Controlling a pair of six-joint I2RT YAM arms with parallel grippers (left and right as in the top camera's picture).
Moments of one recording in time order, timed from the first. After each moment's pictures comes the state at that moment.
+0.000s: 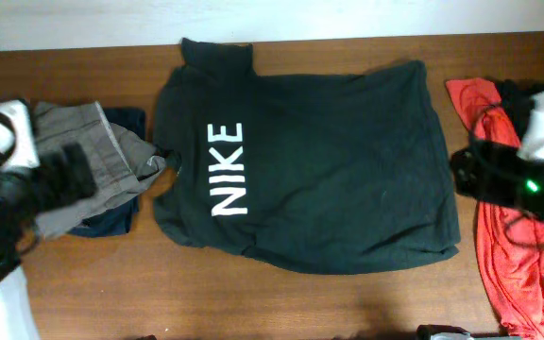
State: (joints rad) left arm 0.26 1.26 1.78 -1.47 0.06 0.01; right arm -0.10 1.32 1.98 -1.68 -0.17 0.21
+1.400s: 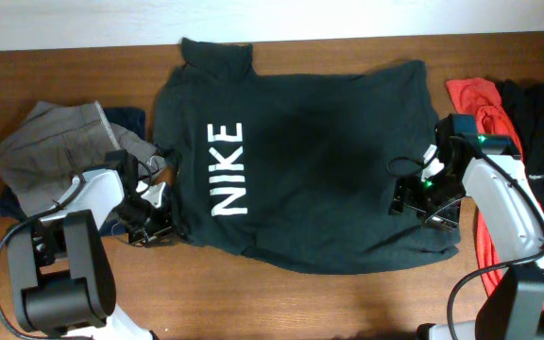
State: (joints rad) left arm 0.14 1.85 1.02 -0.95 0.36 -0.02; right arm -0.10 1.58 1.16 -1.22 -0.20 0.23
